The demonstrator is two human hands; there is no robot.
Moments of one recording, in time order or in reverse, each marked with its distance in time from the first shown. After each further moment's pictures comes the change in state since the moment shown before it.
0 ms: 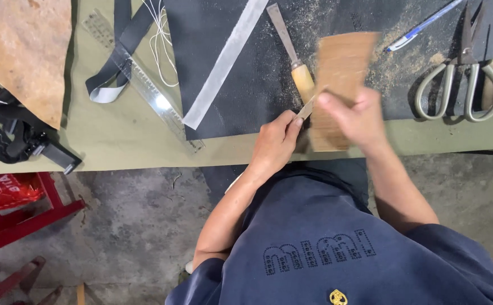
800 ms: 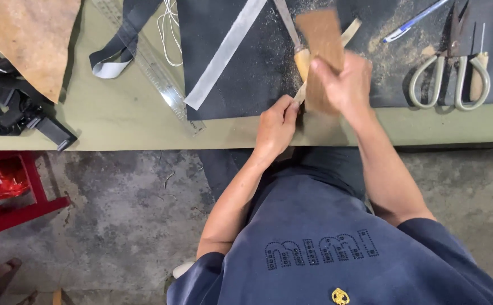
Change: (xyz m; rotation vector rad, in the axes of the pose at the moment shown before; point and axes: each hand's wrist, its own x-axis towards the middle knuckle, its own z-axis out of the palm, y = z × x) left_hand -0.012 -0.013 0.012 -0.121 0.096 0.109; right_hand 0.026 0.000 0.021 -0.523 0.021 0.078
